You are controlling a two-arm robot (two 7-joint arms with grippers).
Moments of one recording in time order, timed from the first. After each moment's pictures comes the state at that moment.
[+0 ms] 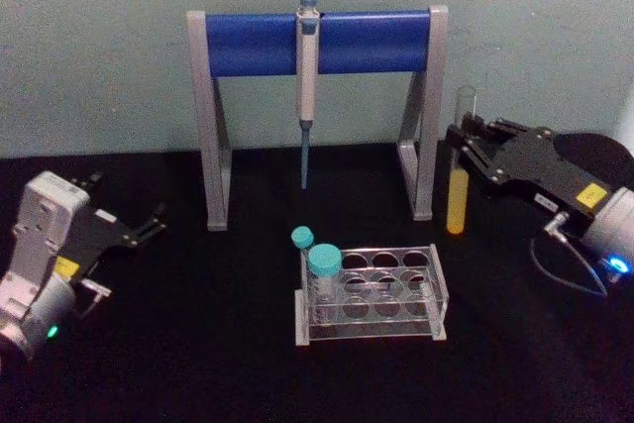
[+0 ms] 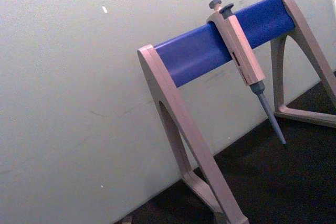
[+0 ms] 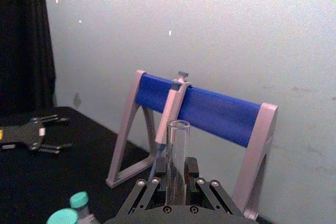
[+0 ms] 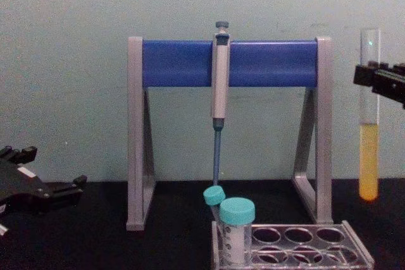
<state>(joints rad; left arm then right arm) -0.20 0.60 0.45 -1.41 -0.25 -0.12 0.03 0.18 0.58 -0.27 -1.65 0.53 -0.02 0.45</state>
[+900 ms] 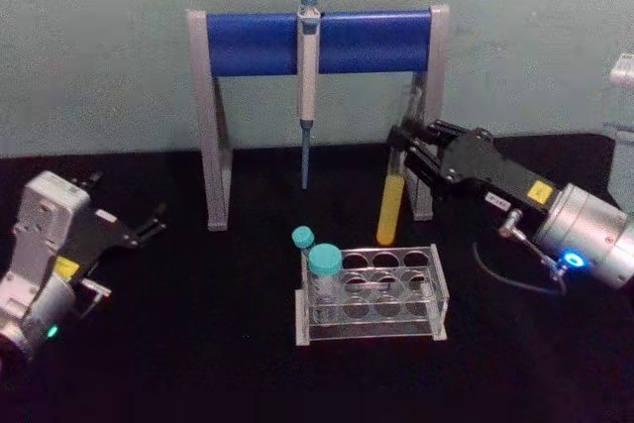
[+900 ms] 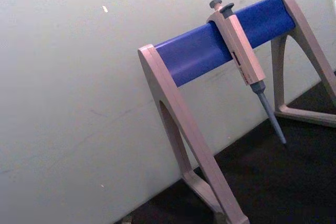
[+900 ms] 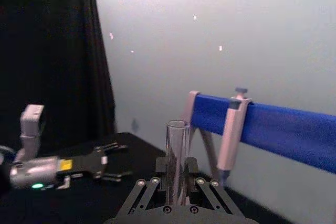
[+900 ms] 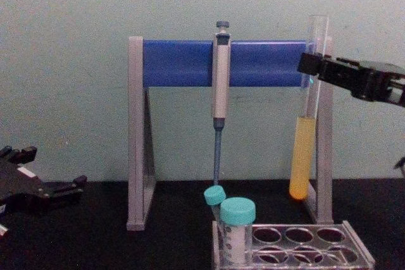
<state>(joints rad) -0.20 0.60 0.45 -1.41 -0.25 -0.12 0.03 0.28 0.50 -0.34 -1.54 0.69 -0.02 0.65</state>
